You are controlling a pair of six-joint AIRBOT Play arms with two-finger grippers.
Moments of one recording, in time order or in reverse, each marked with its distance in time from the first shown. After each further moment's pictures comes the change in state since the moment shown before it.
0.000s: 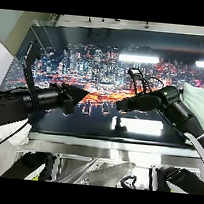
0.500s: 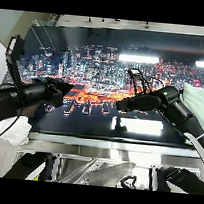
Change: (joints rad) left arm 0.120 0.003 0.065 0.190 0.102 -0.042; right arm 0.000 -0.001 0.000 0.000 -0.001 0.000
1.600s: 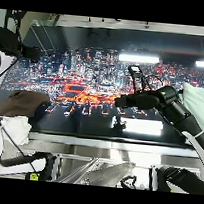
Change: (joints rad) left arm 0.338 -0.721 0.644 0.684 0.308 0.083; right arm 0.000 -0.023 0.000 -0.003 0.109 0.000
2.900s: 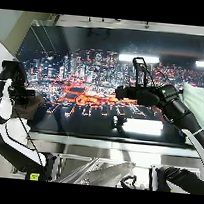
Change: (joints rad) left arm 0.340 -0.417 -0.248 0.119 0.227 -0.192; right arm -0.033 -0.014 0.001 -0.015 0.186 0.003
